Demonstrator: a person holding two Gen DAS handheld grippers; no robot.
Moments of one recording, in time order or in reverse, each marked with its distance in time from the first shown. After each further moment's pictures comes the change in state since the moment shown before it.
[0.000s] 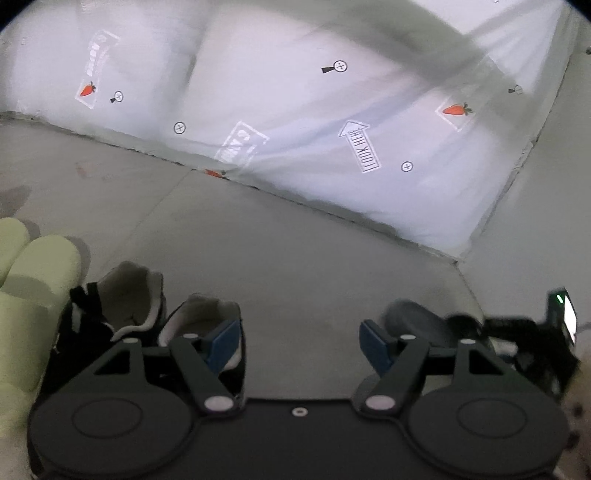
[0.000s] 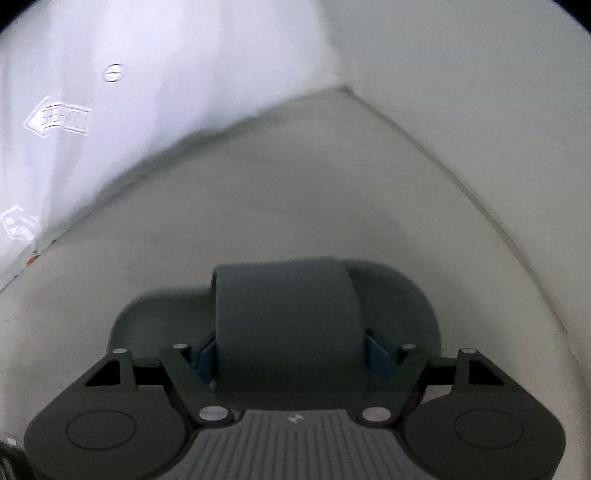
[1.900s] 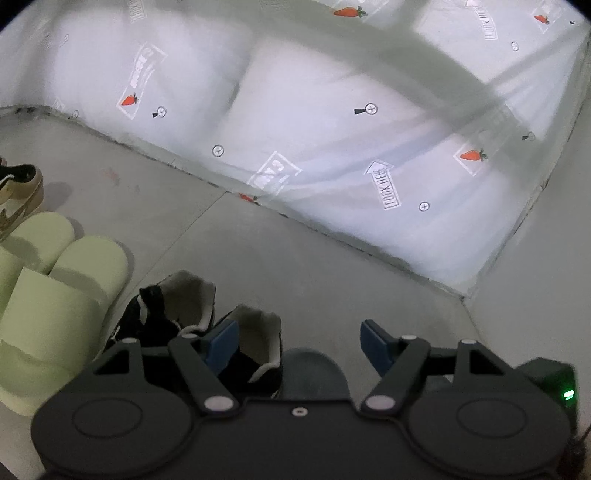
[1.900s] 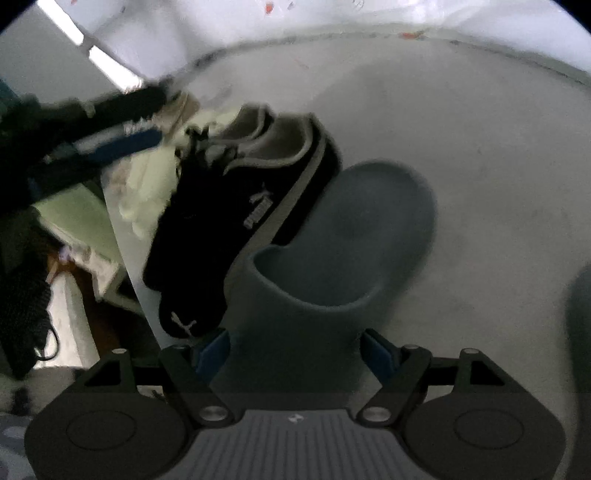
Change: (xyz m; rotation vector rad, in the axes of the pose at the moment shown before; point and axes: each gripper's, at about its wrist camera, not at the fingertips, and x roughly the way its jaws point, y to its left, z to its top) left arm -0.055 0.029 0.002 -0.075 -0.098 0.041; right arm -0.063 0.159 -0.132 -0.715 0.239 0.596
